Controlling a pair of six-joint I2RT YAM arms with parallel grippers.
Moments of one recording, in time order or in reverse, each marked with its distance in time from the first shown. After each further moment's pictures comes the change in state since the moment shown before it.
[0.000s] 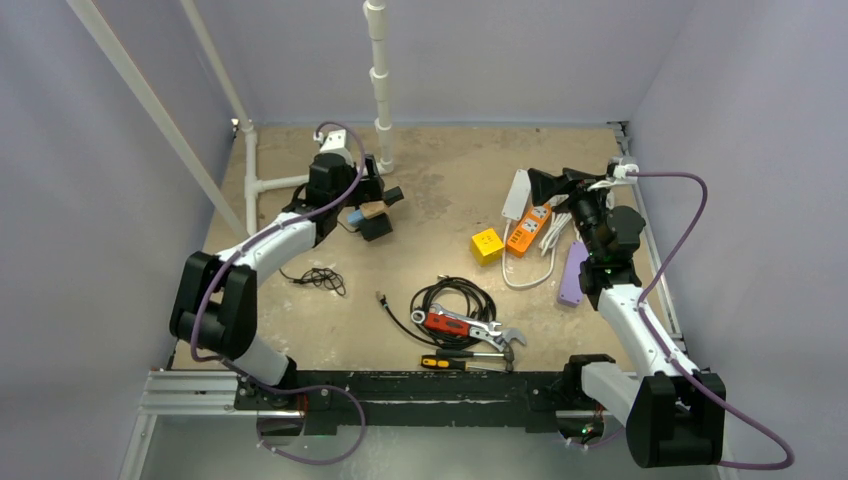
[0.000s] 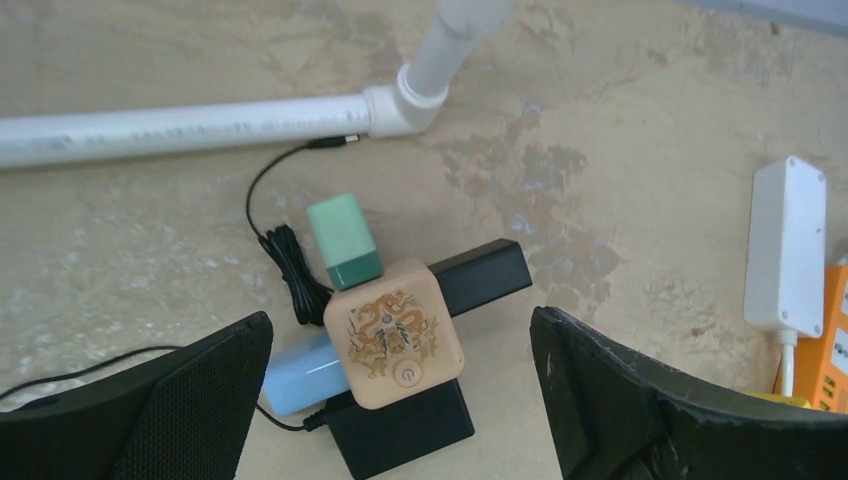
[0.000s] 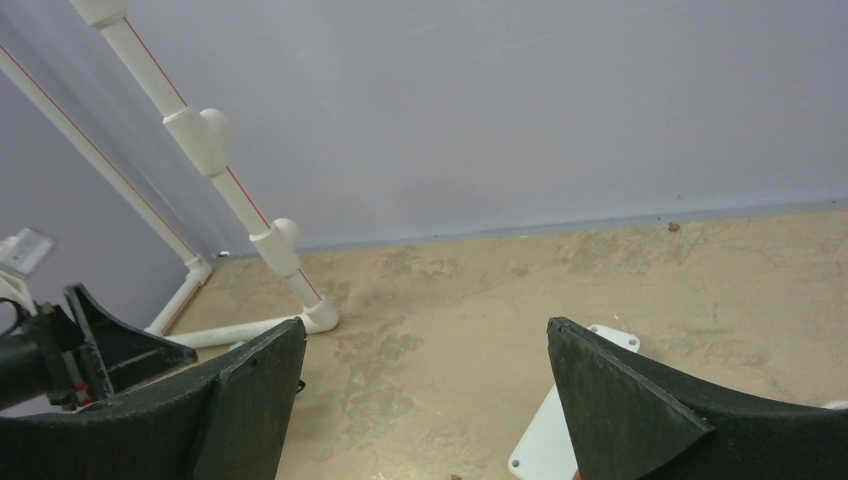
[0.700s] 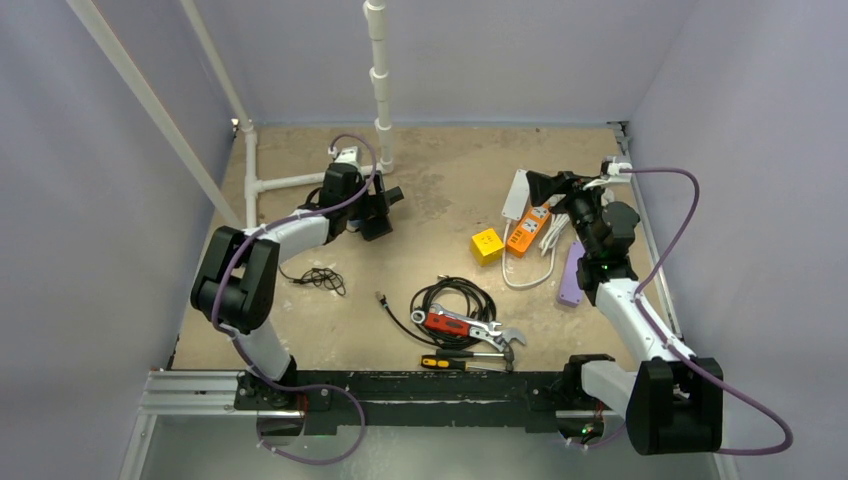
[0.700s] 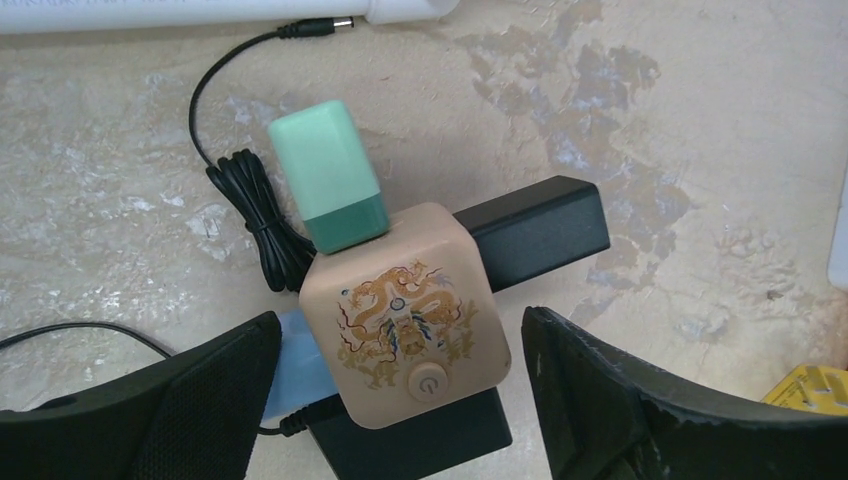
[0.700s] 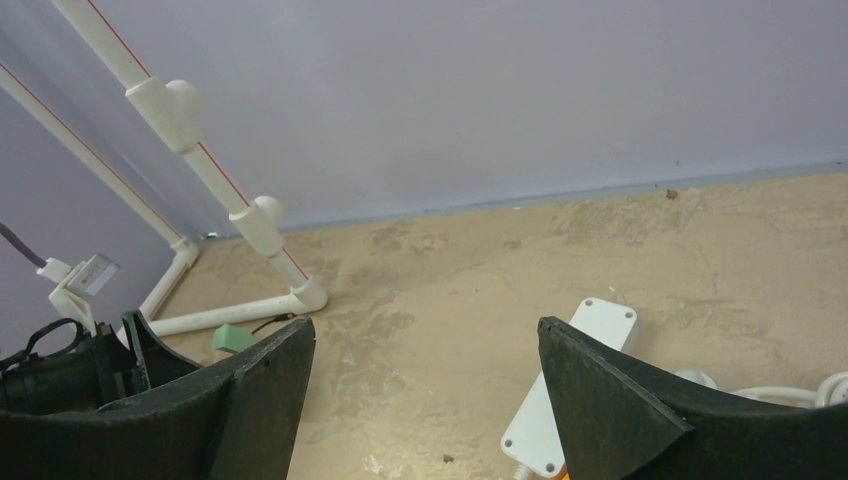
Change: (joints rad) left arm 0.001 0.192 0.001 0.010 0.071 -0.037; right arm 0.000 0.060 0.000 0.001 0.000 0.000
